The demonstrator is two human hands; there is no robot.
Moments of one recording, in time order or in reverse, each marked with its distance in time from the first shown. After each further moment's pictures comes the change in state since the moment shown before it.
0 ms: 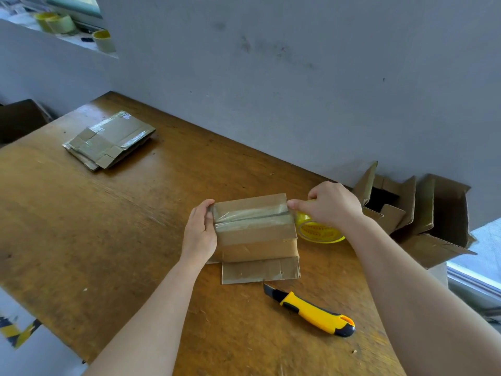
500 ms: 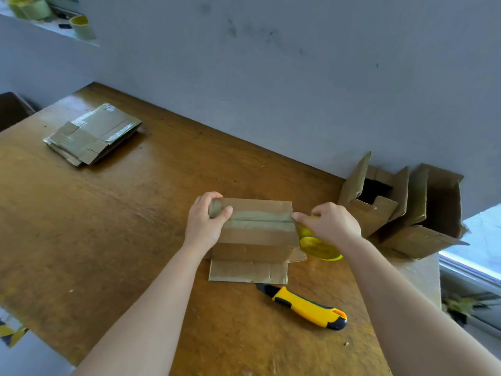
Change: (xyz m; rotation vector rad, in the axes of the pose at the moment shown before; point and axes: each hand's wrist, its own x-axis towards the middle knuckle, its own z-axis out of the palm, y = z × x) left_hand 0.010 0.021 0.016 -0.086 -0.118 -0.007; right_hand -0.018 0.037 0.043 0.087 -0.066 0.191
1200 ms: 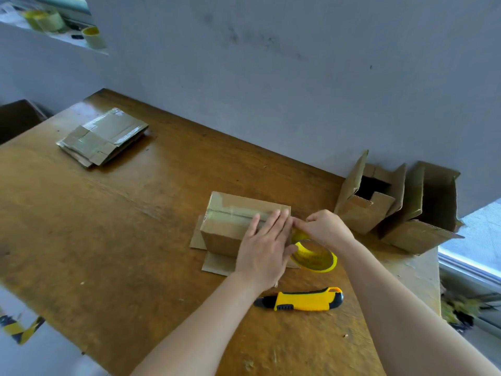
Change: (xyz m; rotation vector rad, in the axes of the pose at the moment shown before) left_hand -0.080 0.053 0.067 0.820 -0.289 0.547; right_hand -0.016 0.000 0.011 0.211 -0.136 0.071
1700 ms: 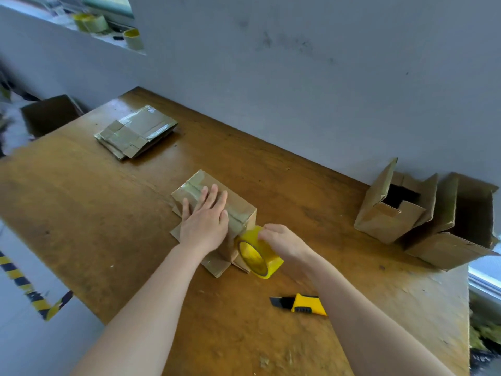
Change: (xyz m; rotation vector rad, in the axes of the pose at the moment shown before) left_hand -0.029 -0.138 -0.036 -0.044 -0.082 -0.497; right_hand -0.043 -0.081 0.065 0.420 -0.426 -0.210
